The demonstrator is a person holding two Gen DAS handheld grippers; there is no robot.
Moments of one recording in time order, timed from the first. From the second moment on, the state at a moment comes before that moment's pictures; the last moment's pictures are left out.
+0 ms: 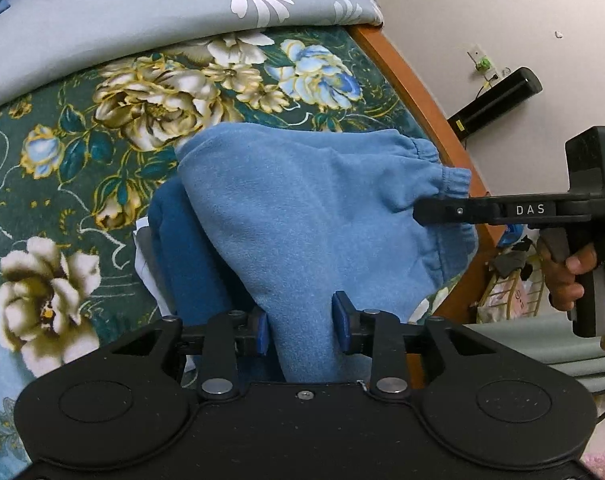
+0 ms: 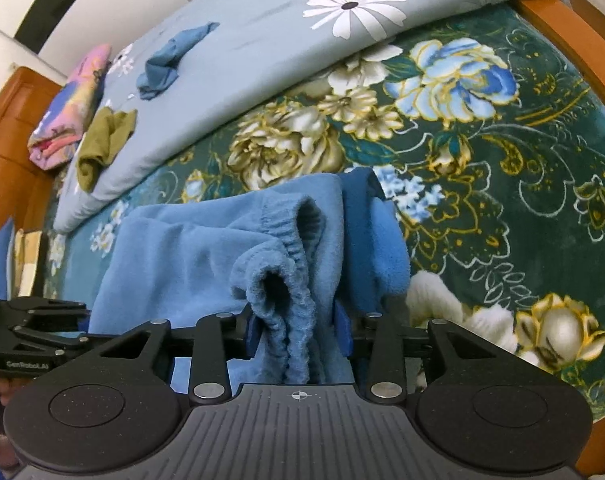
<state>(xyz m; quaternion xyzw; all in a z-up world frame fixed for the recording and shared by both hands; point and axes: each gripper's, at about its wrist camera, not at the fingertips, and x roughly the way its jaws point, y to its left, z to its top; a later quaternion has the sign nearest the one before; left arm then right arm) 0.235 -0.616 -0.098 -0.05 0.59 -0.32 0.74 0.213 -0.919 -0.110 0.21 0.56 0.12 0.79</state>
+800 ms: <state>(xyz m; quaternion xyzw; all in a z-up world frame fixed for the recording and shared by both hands) 0.191 -0.480 -0.039 -0.08 0.49 -0.22 0.84 0.166 -0.843 -0.010 0.07 0.44 0.02 0.89</state>
